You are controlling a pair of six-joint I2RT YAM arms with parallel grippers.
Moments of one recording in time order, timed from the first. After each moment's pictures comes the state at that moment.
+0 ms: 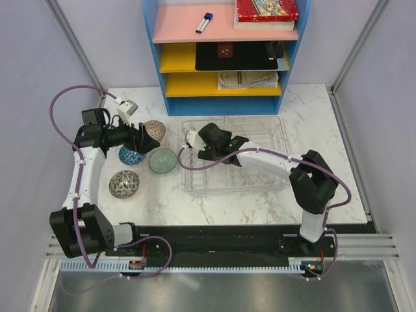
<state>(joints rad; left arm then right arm) 0.20 1.28 1.11 -0.63 0.90 0.35 0.85 1.84 1.37 -0.36 0.38 -0.66</state>
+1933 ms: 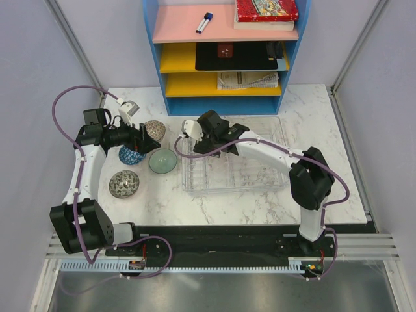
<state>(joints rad) 0.20 1.31 1.11 -0.63 0.92 0.37 0.82 1.90 1.56 -0.48 0.28 -0.67</state>
